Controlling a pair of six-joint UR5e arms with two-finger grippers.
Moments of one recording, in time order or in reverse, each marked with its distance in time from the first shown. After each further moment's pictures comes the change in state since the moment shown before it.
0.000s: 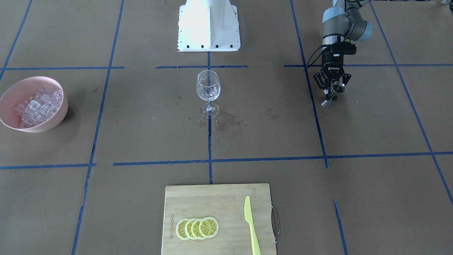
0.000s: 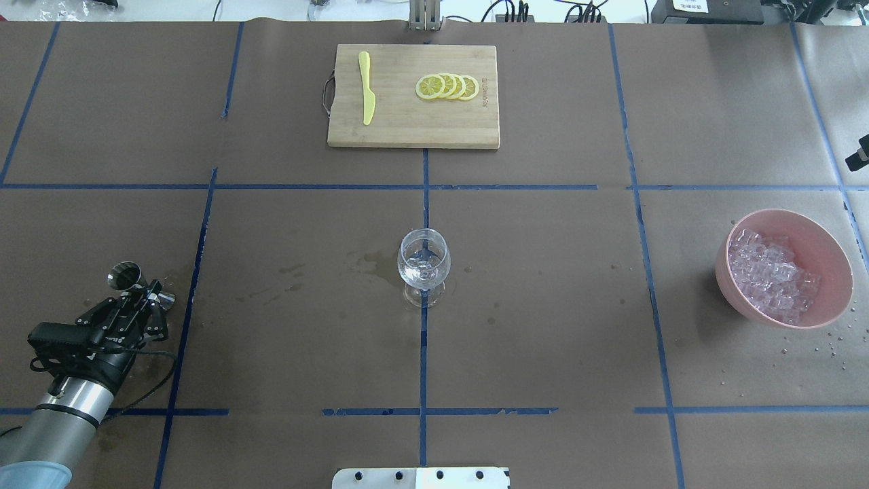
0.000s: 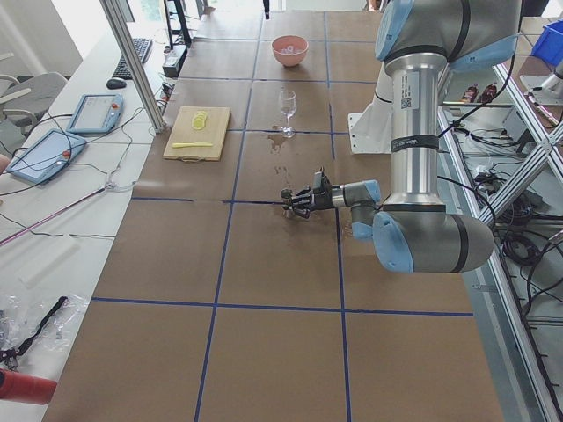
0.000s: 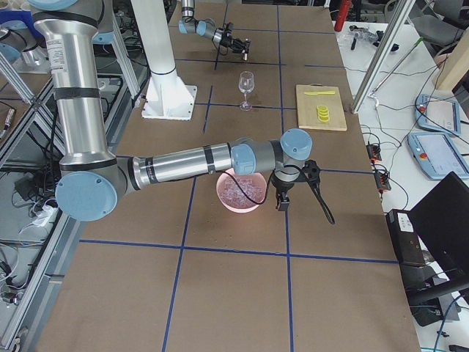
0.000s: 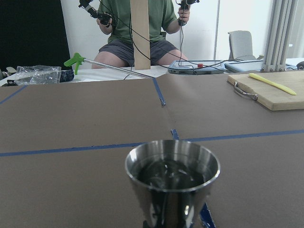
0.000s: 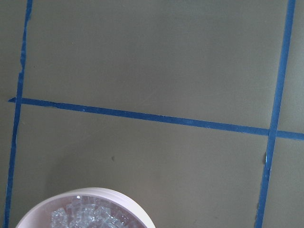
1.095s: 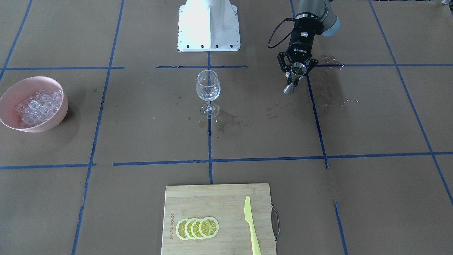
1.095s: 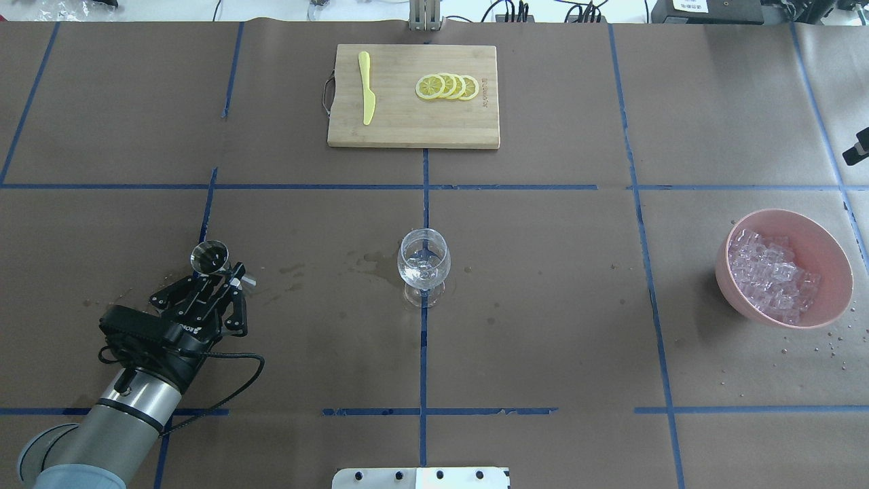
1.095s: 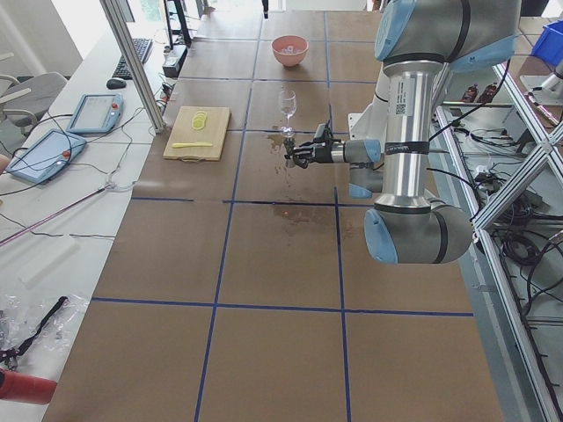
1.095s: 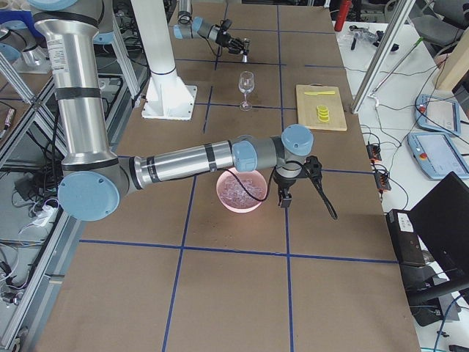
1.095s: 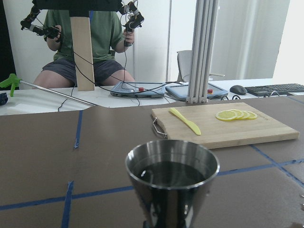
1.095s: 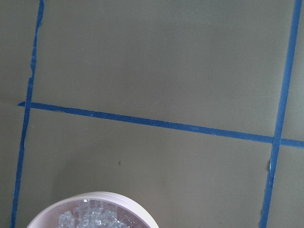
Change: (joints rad) left arm -0.005 -0.225 -0.167 -0.069 -0.038 0.470; right arm 0.000 0.012 0.009 0.000 0.000 0.000
